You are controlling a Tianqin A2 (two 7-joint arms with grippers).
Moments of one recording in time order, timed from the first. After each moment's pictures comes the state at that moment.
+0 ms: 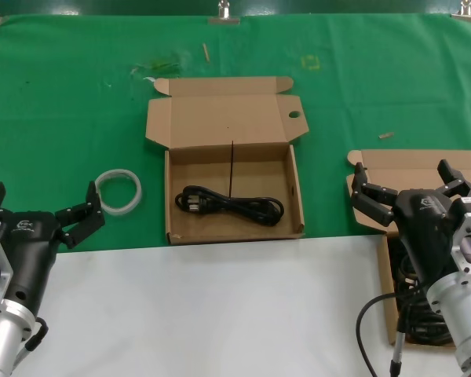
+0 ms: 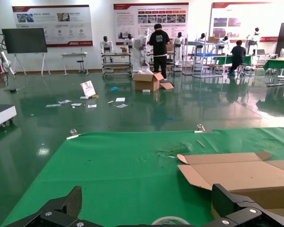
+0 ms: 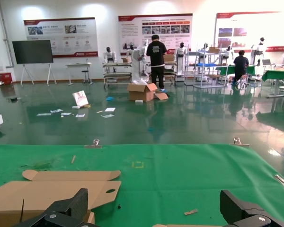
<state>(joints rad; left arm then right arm) 0.00 -0.30 1.60 -1.60 -1.80 0.00 0.00 0.02 0.18 -1.63 1.59 1.83 0.02 -0.04</state>
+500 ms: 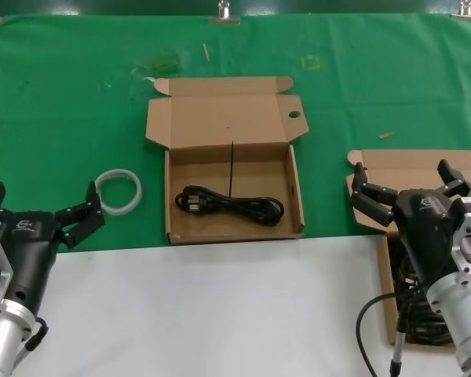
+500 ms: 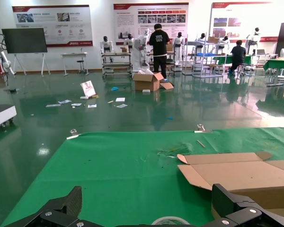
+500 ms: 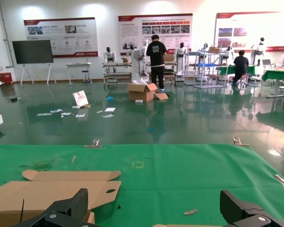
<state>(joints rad) 0.00 -0.30 1.60 -1.60 -1.80 0.00 0.00 0.02 0.18 -1.63 1.59 1.83 0.02 -0.04</state>
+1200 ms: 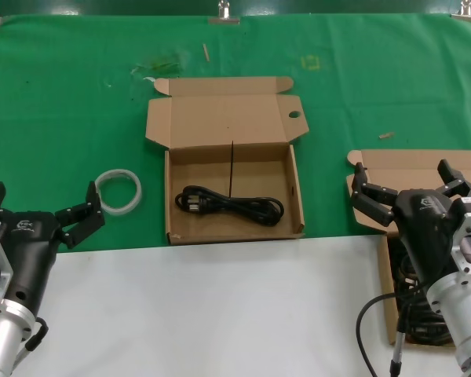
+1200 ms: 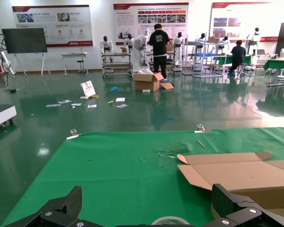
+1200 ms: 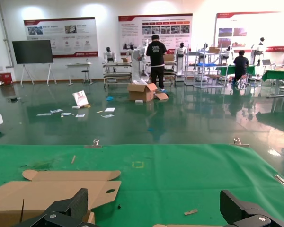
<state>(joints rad) 0.00 -0.30 1.60 -1.60 -1.80 0.00 0.00 0.02 0.18 -1.63 1.59 1.83 0.02 -0.04</state>
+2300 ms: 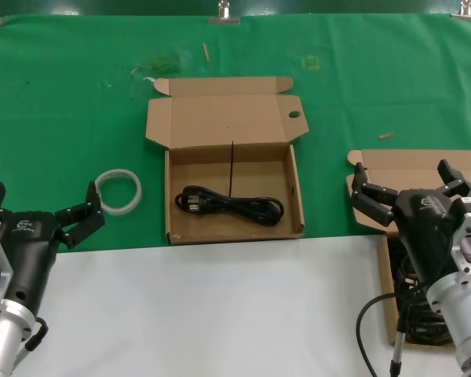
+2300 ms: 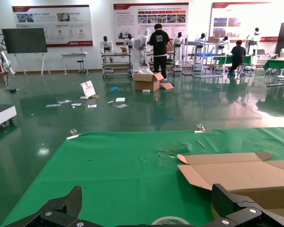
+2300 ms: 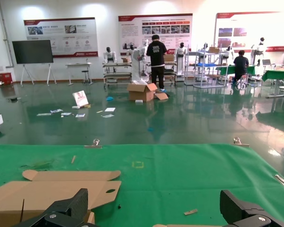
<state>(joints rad) 0.00 -0.30 1.60 -1.60 -1.80 0.00 0.00 0.02 0.18 -1.63 1.59 1.83 0.02 -0.04</state>
